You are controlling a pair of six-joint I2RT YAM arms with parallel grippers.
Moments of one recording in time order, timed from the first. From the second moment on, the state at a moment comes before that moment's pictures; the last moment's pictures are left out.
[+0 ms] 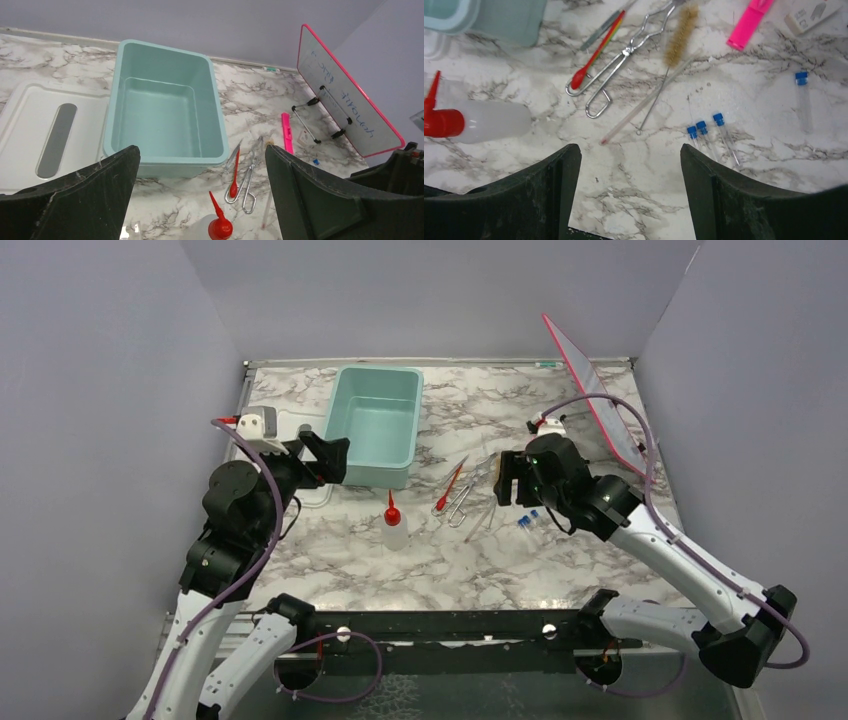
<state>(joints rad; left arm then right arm) -0.39 0.63 1.00 -0.43 -0.12 -0.37 0.73 1.04 1.05 -0.69 0.30 0.48</state>
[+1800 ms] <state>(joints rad) -0.75 1.23 0.86 -0.63 -0.17 -0.66 0.73 1.48 0.95 -0.38 0.08 0.64</state>
